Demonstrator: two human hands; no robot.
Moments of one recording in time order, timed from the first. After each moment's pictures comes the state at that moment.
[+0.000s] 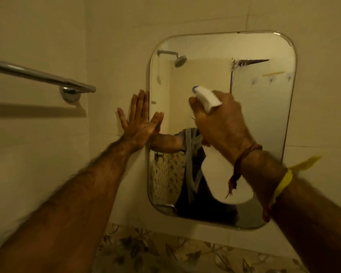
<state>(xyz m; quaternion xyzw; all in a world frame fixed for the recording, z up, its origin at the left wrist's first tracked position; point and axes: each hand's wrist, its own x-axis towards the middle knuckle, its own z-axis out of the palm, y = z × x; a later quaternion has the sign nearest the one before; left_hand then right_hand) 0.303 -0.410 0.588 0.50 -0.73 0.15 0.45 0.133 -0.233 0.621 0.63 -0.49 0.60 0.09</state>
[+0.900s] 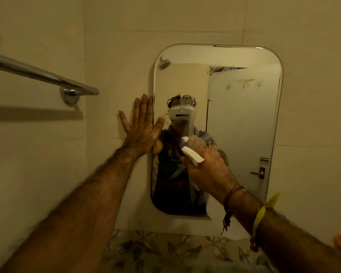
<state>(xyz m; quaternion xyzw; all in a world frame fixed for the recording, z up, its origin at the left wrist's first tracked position) 0.314 -0.421 0.579 0.41 -0.77 0.15 0.47 0.149 -0.260 0.534 0.68 -0.60 0.41 0.11</state>
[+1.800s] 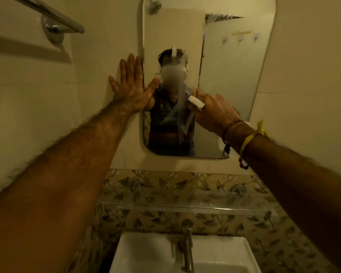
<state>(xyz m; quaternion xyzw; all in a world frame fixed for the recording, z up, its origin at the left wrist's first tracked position) 0.318 -0.383 0.553 0.51 -0.78 0.08 0.36 0.115 -0.222 0.543 0.68 -0.64 0.30 0.18</state>
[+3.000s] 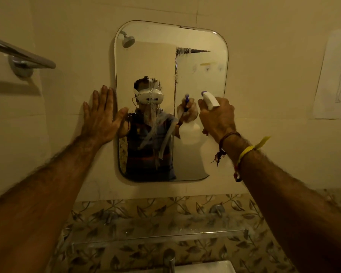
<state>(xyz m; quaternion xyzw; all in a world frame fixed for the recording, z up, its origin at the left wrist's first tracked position) 0.333 -0.385 0.547 0.44 -0.79 0.11 0.41 0.075 -0.191 0.582 0.45 -0.61 0.64 0.13</state>
